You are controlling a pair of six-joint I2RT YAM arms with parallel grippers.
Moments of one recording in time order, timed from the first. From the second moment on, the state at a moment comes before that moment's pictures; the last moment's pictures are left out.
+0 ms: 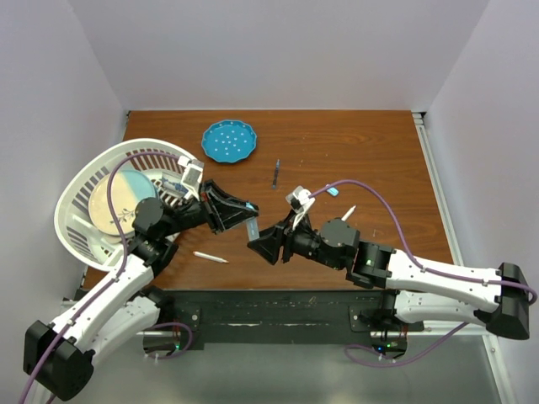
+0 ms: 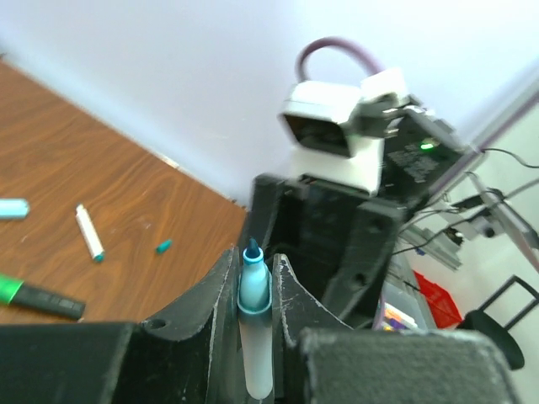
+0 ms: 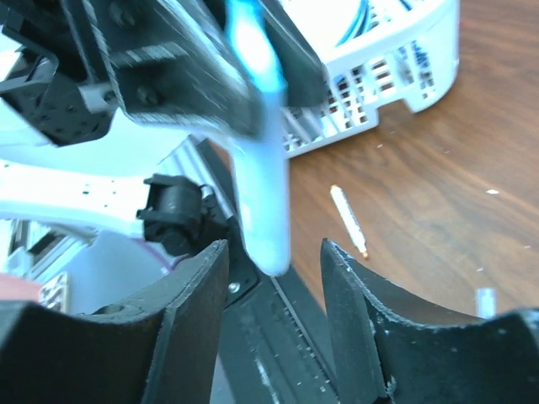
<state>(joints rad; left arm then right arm) -0.49 0.81 0.56 0.55 0.76 -0.81 1.21 1.00 0.74 0.15 0.12 0.53</state>
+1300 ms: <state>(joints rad) -0.49 0.83 0.44 0.88 0.86 -1.00 1.21 1.04 0.72 0.34 0.04 0.59</state>
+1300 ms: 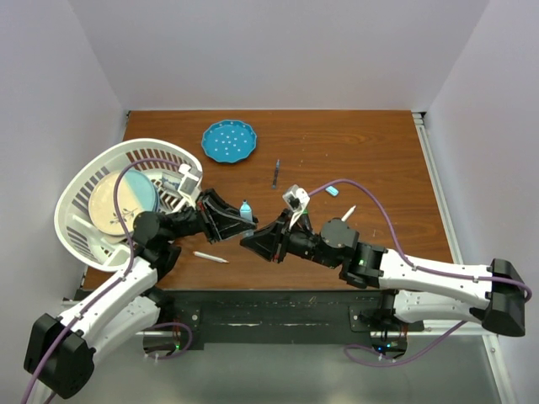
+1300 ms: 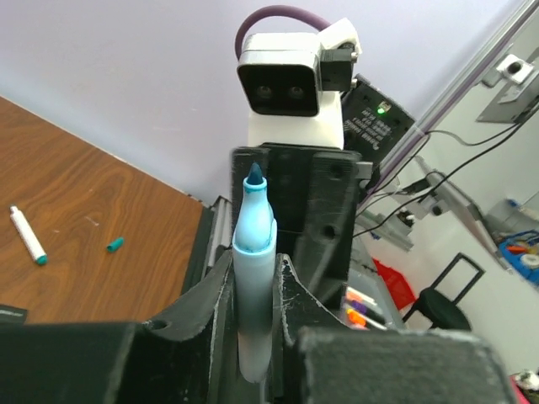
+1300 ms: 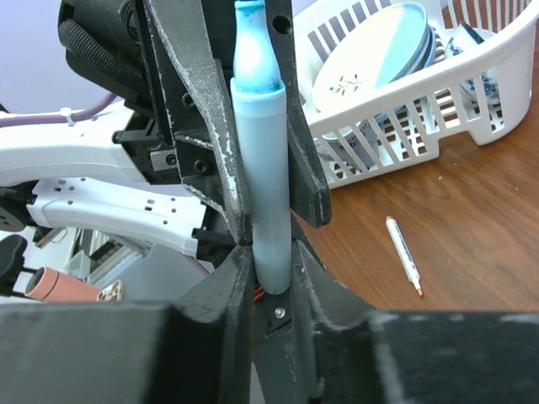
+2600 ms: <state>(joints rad) -0.49 0.64 0.67 -0.12 0.44 -0.27 0.39 1.77 1.33 -1.01 0.46 1.80</state>
